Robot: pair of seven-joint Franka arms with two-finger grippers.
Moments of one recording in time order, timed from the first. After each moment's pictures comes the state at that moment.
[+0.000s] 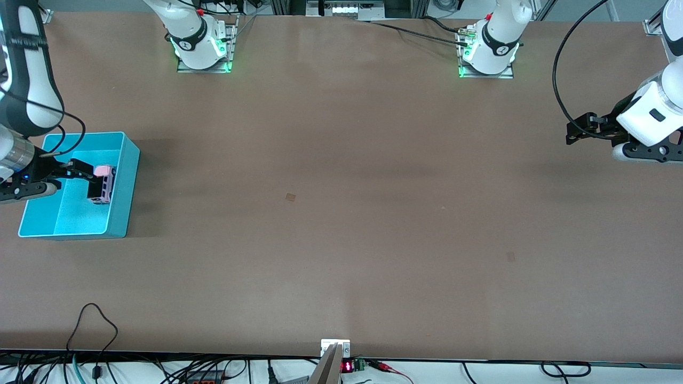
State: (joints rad) left arm -0.08 0.01 0.08 -1.70 0.02 1.61 0.05; right arm -0.22 0.21 -0.04 -1.93 0.02 2.16 -0.52
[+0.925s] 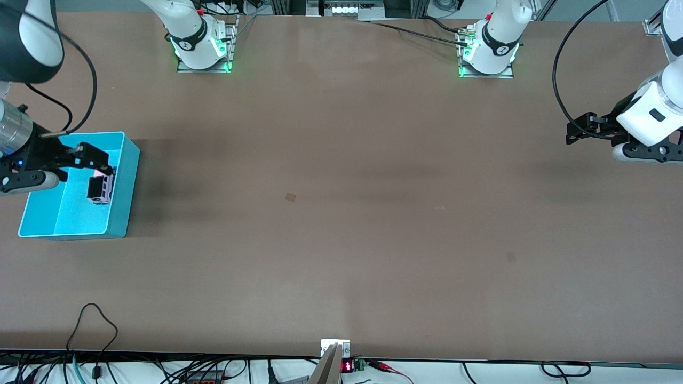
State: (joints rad) left arm -0.08 0.01 0.08 -1.70 0.02 1.61 0.05; right arm 0.03 0.15 -0.03 -1.57 0.02 1.73 -0.15
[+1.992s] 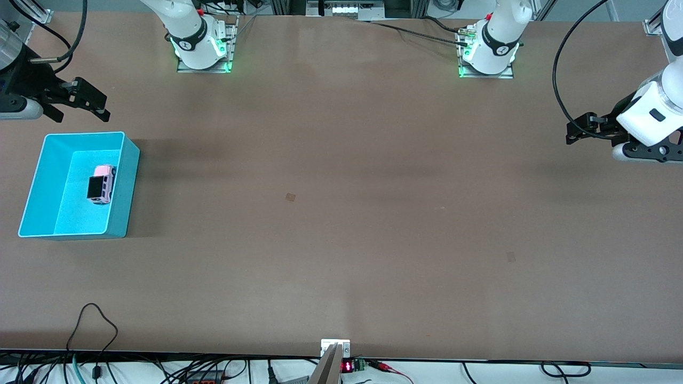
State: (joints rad) left arm -0.08 0.01 0.08 -1.70 0.02 1.61 0.05; right arm 0.05 -0.11 0.00 -1.72 0.01 1.65 0.03
